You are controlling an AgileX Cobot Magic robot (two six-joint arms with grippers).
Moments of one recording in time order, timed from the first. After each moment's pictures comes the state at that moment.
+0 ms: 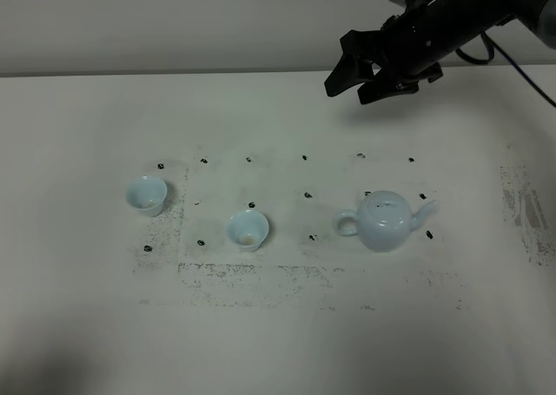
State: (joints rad) left arm 0.09 0.00 -0.46 -0.05 1.06 -0.06; right arm 0.16 2.27 -2.07 0.70 1.22 -0.32
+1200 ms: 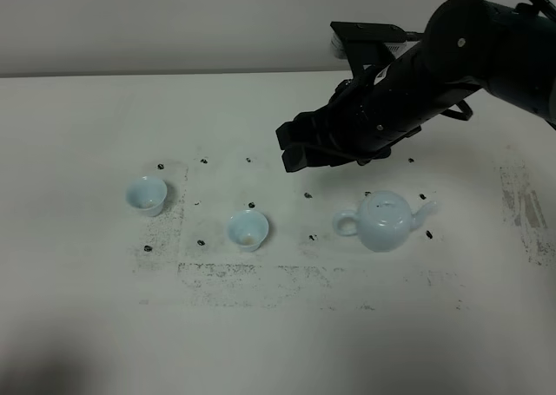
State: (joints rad) left arm 0.09 0.00 -0.46 -0.05 1.06 -0.06; right arm 0.47 1.82 -1.43 0.46 0.82 -0.13
